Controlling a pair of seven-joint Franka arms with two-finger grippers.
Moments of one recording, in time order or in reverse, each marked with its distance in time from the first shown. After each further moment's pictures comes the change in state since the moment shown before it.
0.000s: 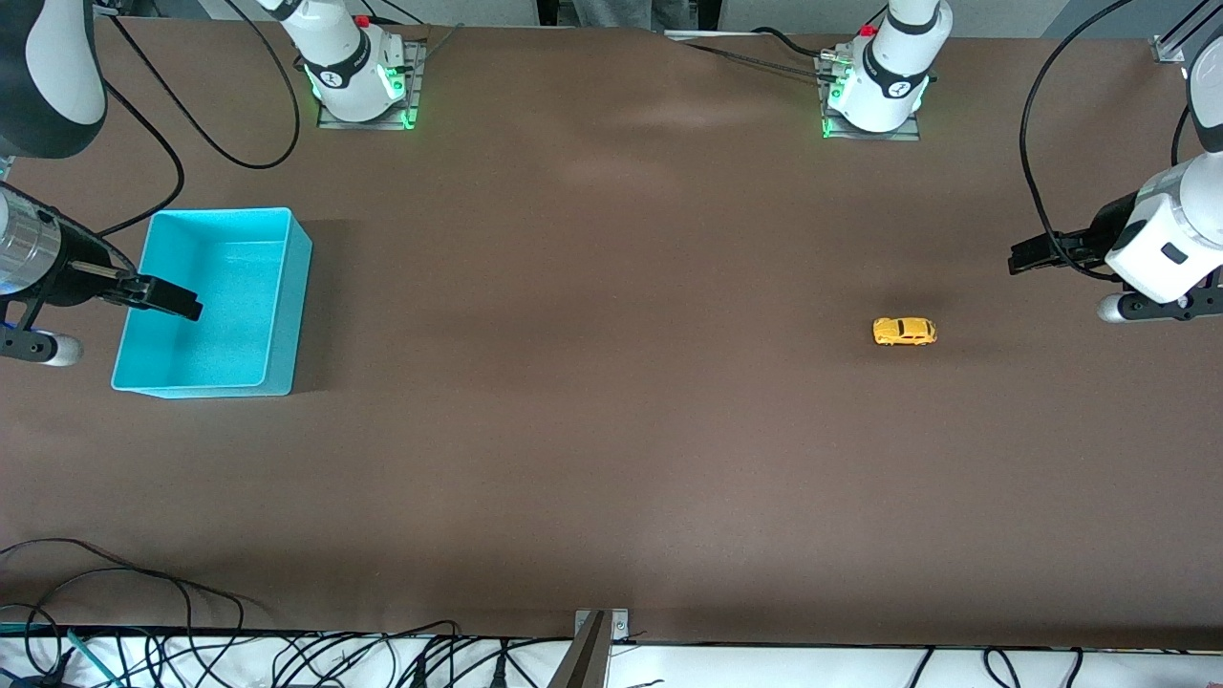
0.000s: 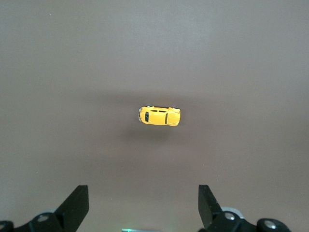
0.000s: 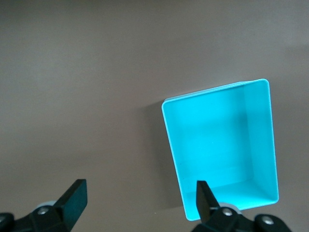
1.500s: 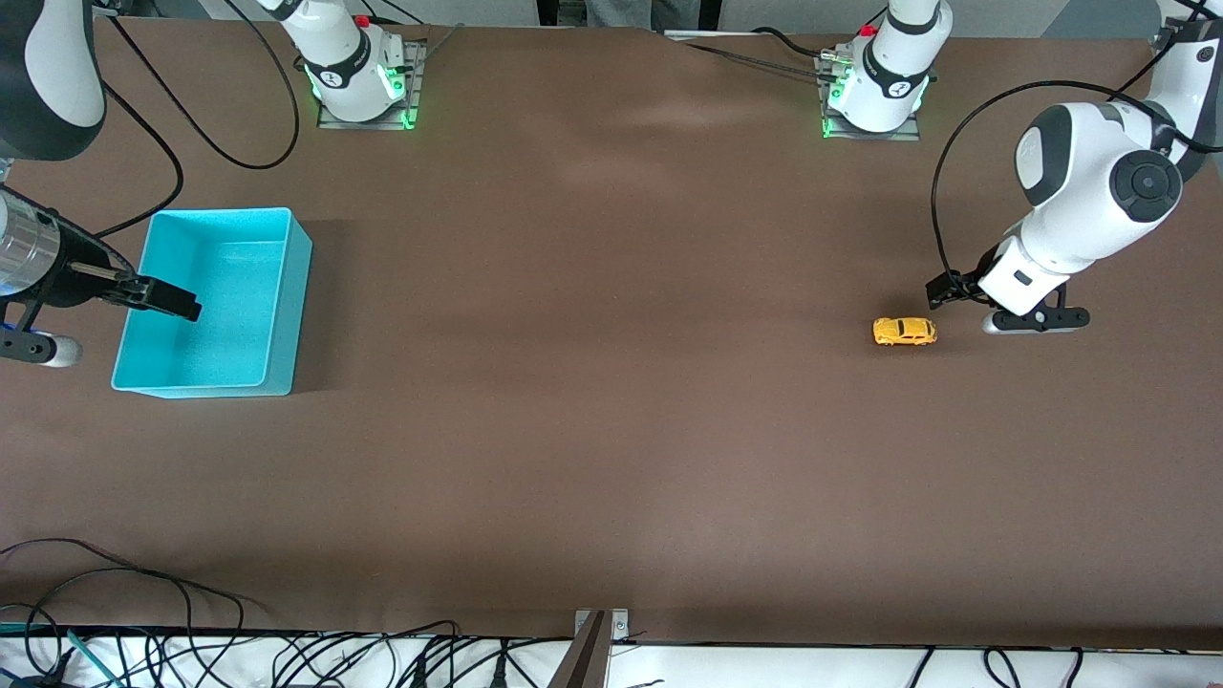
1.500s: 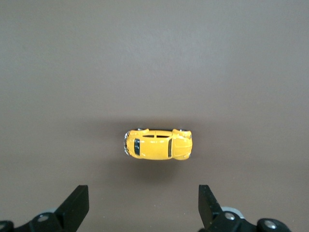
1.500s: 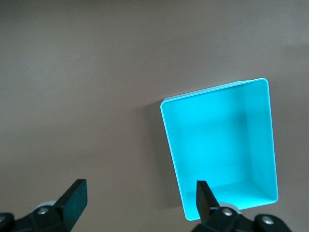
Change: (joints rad) left arm -0.002 -0.053 0.000 -0.617 0.004 0.686 0.064; right arm 0.001 0.005 -0.004 0.000 -0.001 -0.001 0.000
